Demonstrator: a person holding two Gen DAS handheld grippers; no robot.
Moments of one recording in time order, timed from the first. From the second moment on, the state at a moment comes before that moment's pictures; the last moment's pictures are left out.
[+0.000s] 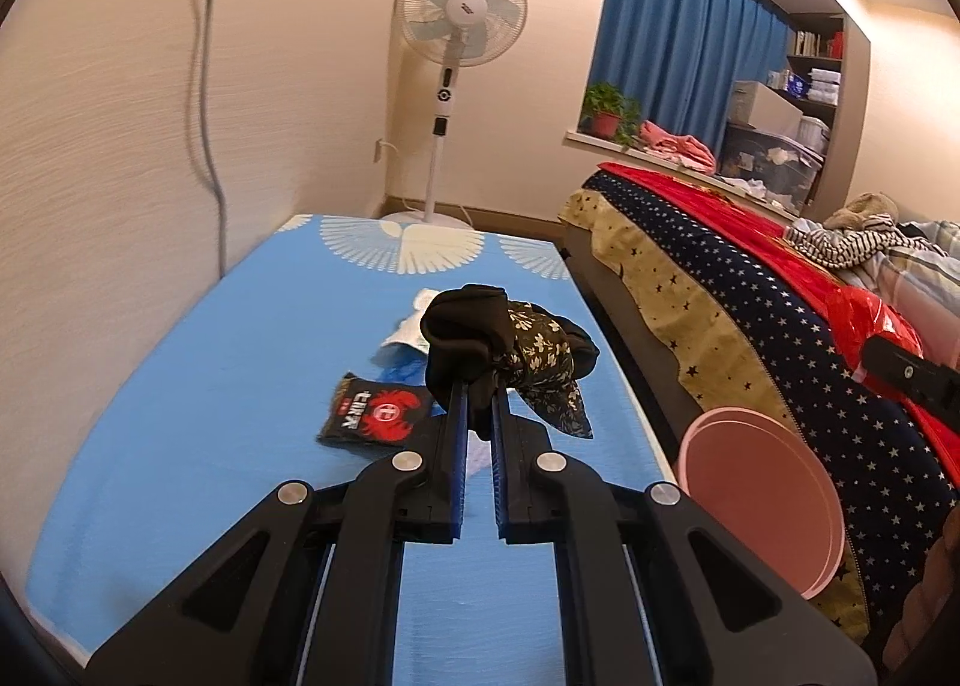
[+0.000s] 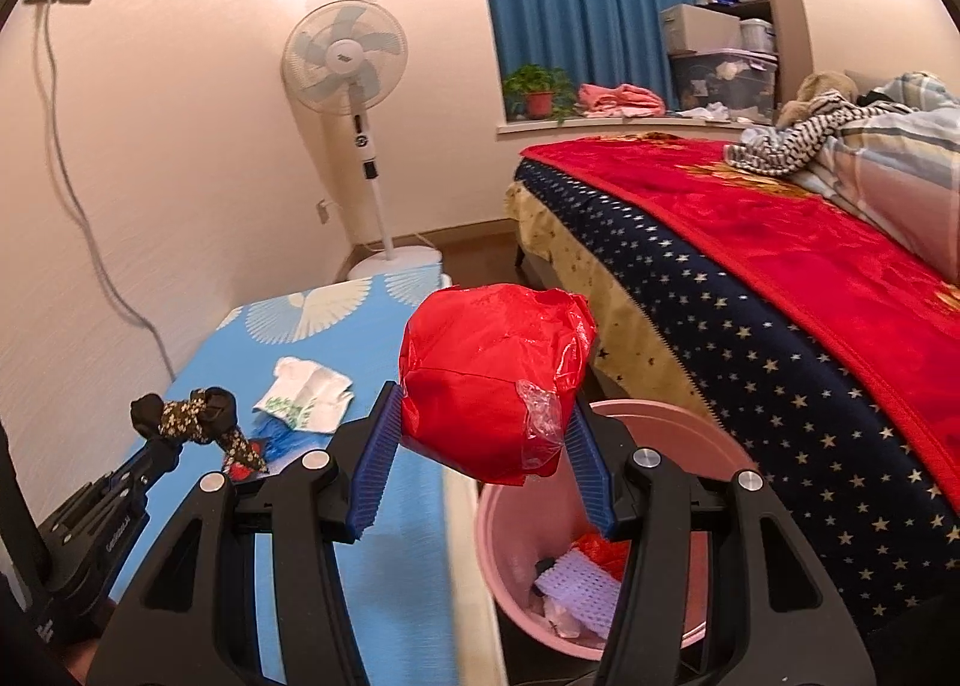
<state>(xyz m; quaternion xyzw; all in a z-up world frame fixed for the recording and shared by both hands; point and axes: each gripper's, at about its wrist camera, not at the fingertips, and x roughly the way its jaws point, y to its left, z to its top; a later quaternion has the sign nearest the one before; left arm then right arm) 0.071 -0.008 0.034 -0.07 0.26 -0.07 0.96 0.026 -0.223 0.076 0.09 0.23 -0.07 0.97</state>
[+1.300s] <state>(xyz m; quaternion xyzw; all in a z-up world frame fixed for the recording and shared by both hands) 0.083 -0.149 0.010 -0.03 0.27 -0.21 0.94 0.023 -0.304 0.054 0.10 0.25 -0.24 0.93</state>
